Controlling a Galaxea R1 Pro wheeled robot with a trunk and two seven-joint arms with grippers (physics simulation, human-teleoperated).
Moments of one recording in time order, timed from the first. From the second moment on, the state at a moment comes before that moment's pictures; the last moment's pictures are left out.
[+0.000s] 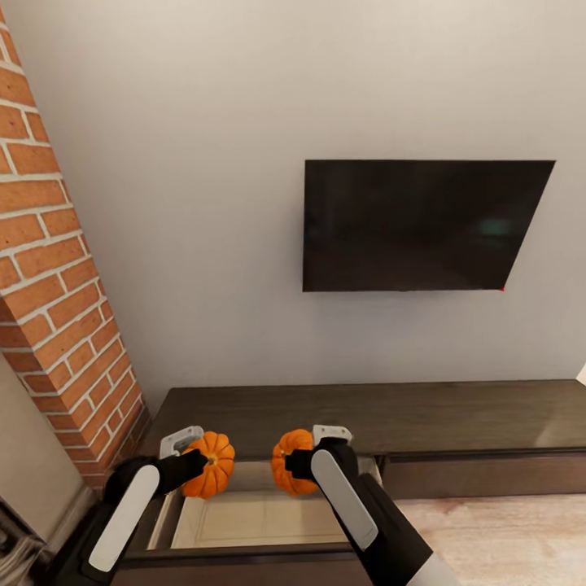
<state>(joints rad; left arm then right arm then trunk) -0.31 0.11 -0.12 -1.35 0.81 0.80 0.51 -0.48 0.17 0.51 -1.22 -0.87 0.83 -0.87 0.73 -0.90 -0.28</state>
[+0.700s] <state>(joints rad) -0.31 0.11 -0.15 -1.32 0.80 0.77 0.51 -0.50 0.17 0.57 -1.14 -0.86 0.82 -0.85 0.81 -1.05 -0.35</state>
